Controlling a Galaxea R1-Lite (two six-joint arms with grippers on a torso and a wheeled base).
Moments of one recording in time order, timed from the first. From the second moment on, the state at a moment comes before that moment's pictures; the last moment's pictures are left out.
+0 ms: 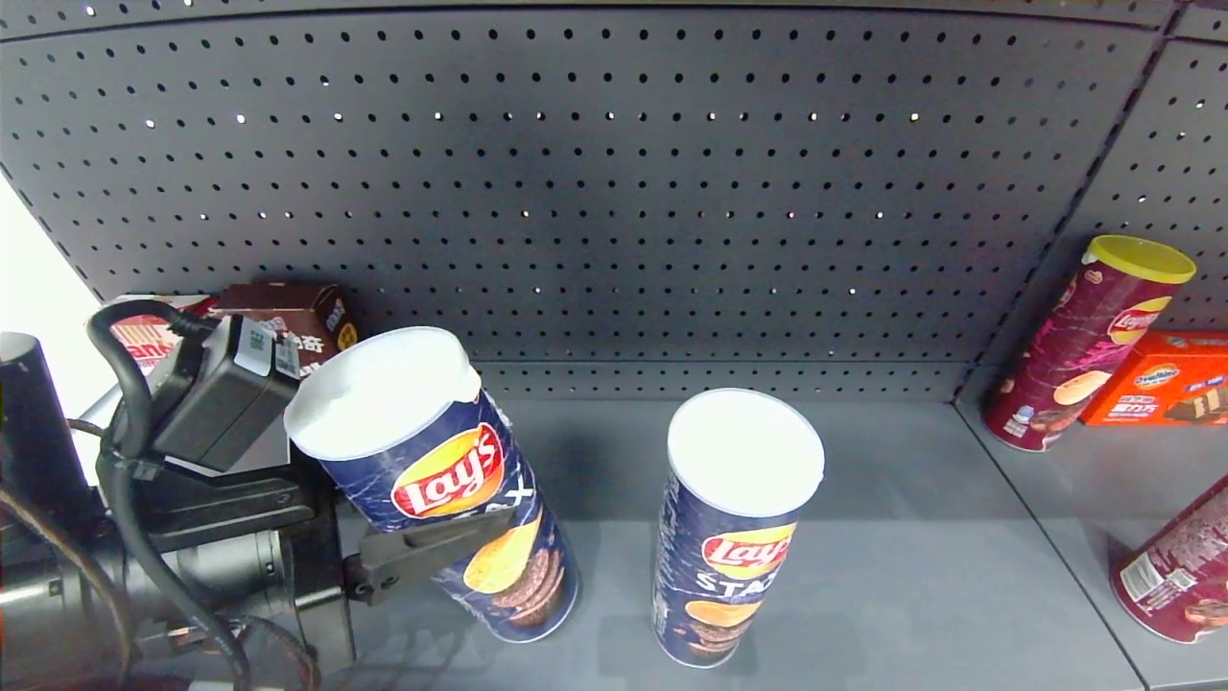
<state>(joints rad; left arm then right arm) -0.46 1.28 -0.54 -0.53 -0.53 0.12 0.25 0.07 -0.05 0.04 -0.07 -0.04</state>
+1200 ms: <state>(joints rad) -0.45 1.28 -0.56 -0.53 -0.59 0.12 0.00 0.00 -0.03 -0.01 0.02 -0.01</state>
